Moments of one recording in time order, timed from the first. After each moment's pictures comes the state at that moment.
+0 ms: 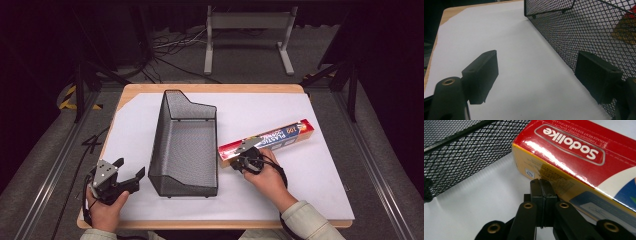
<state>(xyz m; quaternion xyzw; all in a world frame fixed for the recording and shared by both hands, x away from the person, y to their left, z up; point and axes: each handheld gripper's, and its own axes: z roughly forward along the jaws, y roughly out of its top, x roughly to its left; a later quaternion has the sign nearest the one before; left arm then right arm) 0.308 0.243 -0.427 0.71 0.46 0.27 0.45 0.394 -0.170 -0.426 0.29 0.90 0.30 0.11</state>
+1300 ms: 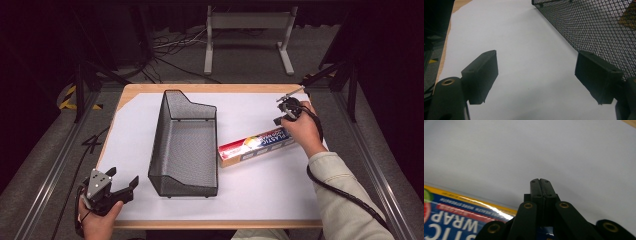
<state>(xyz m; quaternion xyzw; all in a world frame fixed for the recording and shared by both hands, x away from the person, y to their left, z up) 0.284 0.255 -0.434 0.71 0.48 0.28 0.43 0.521 -0.295 -0.372 0.45 0.85 0.22 0.16</state>
